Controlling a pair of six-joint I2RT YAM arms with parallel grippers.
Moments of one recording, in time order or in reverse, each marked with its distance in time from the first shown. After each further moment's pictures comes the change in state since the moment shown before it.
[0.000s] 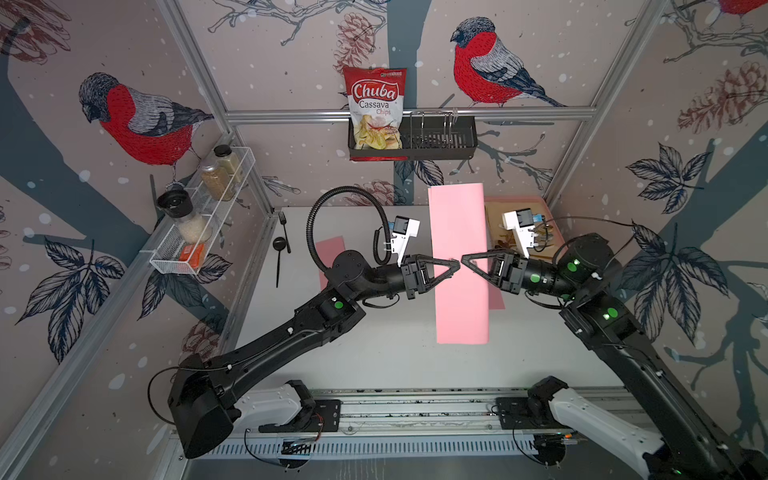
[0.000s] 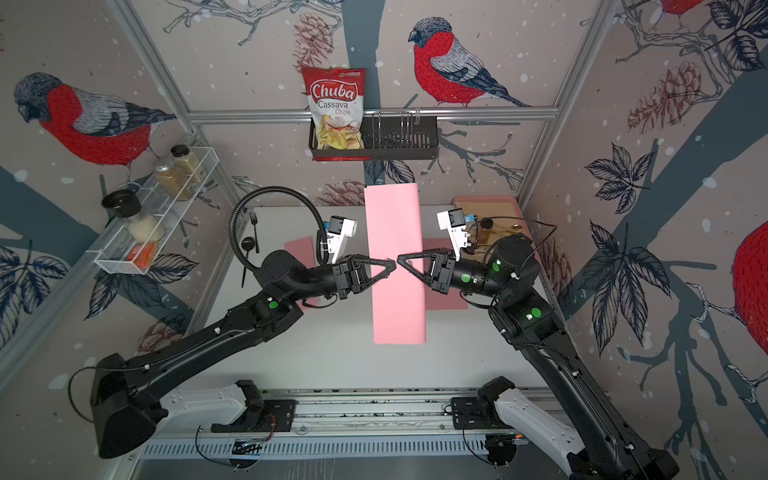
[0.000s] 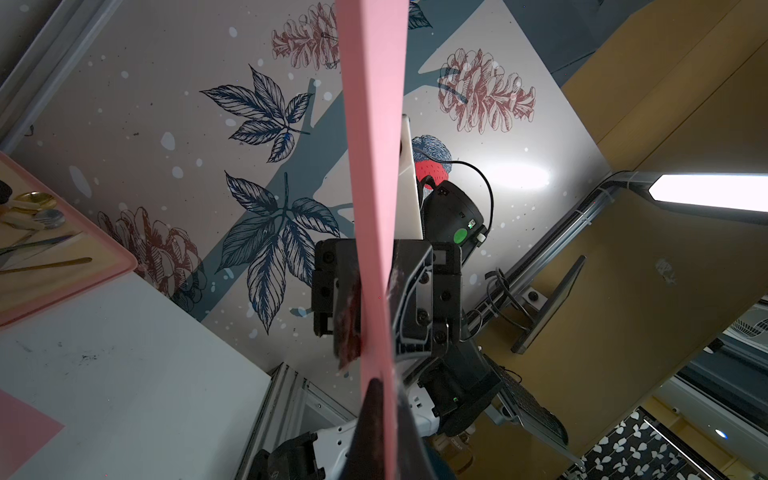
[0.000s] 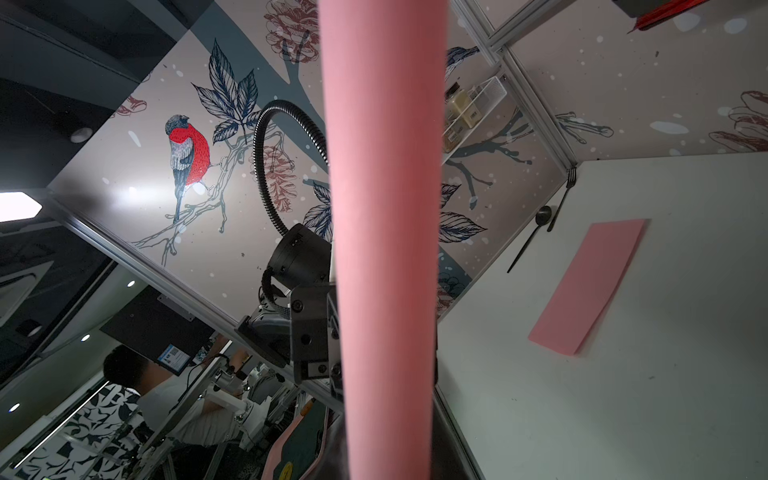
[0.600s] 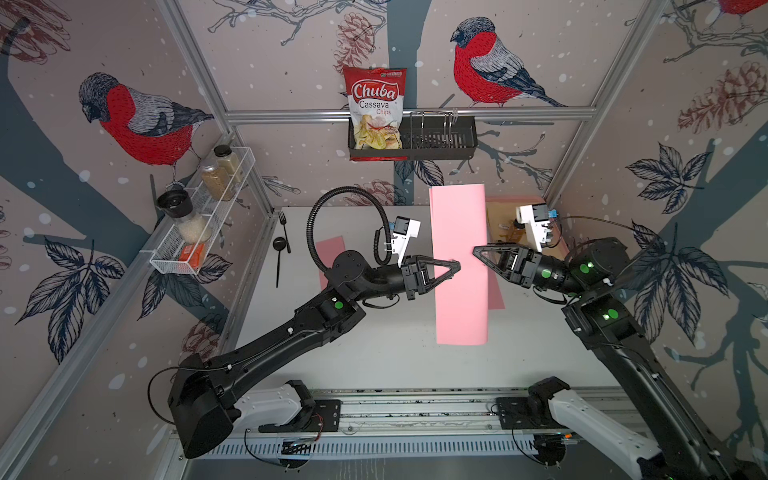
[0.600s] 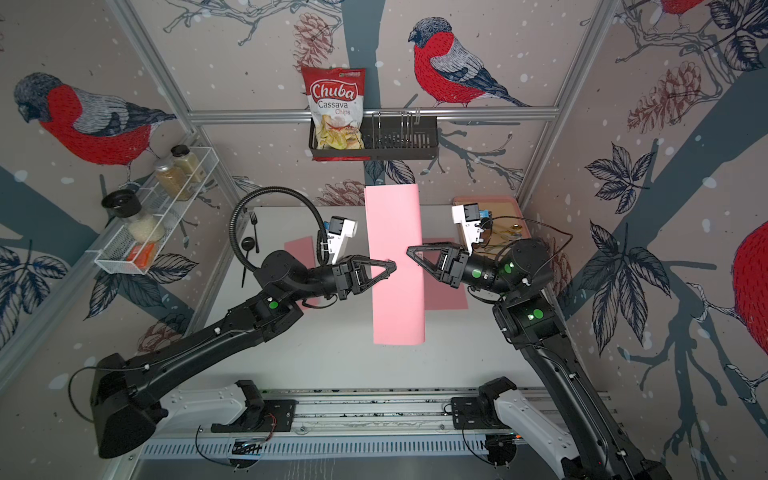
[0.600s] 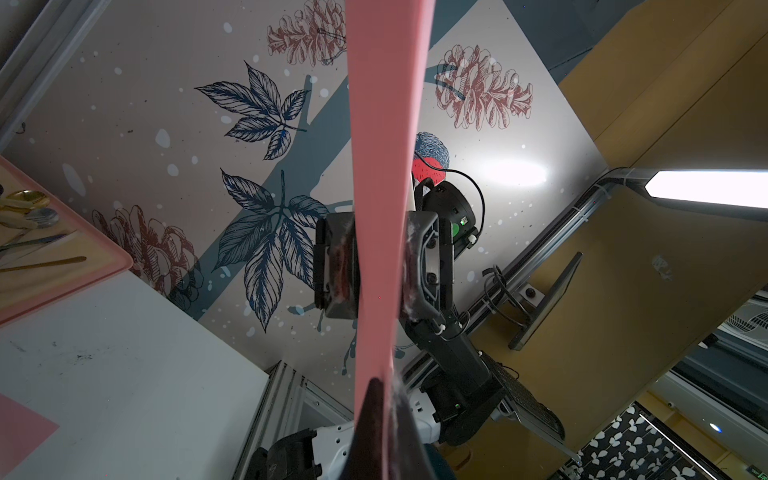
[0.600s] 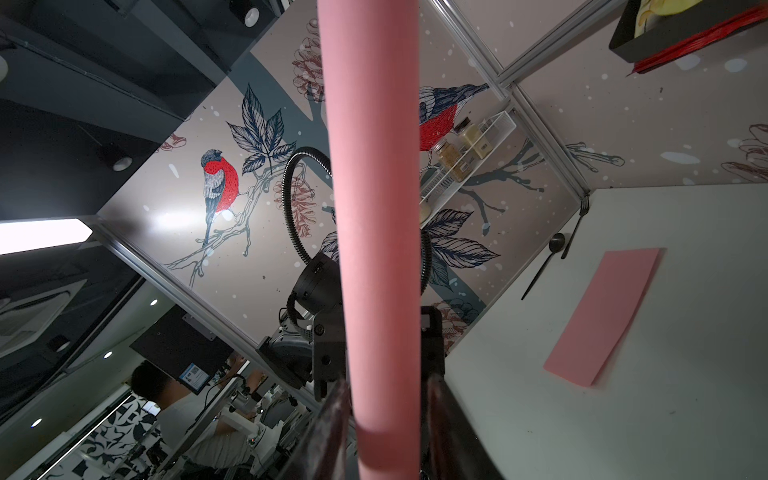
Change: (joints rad) left arm -0.003 0.000 0.000 0.001 0.008 0.000; right arm -0.110 -0.020 -0.053 0.198 -0.086 0.150
